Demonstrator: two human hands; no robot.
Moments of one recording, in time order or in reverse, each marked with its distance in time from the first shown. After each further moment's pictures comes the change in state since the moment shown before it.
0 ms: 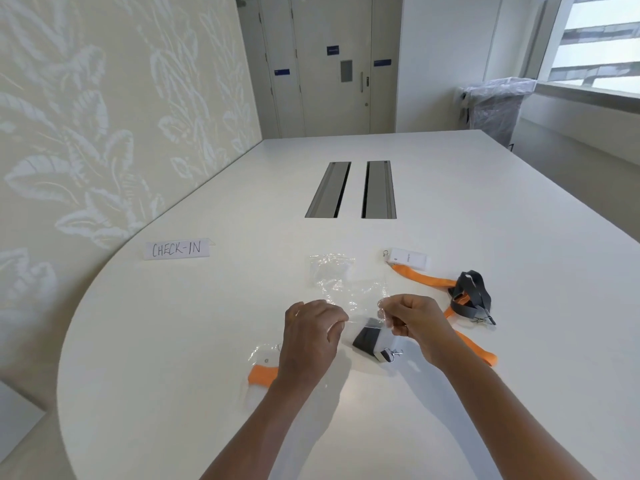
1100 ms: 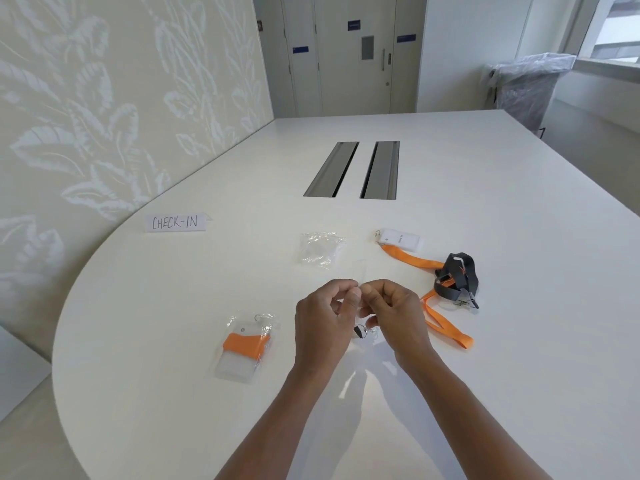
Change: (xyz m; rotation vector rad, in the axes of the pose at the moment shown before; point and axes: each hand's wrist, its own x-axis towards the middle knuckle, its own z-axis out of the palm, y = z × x) left_hand -0.002 0.093 0.015 -0.424 0.119 -0.436; right_hand -0.039 0.012 -0.003 -0.025 -0.025 -0.271
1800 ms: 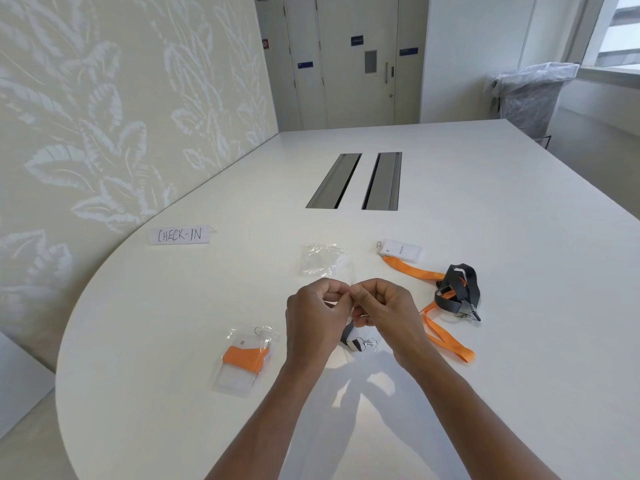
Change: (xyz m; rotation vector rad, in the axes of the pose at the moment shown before) left_hand 0.024 0.014 -0.006 0.088 0.018 -0.075; right_hand 0.016 -0.015 0.000 -0.001 -0.110 -0.013
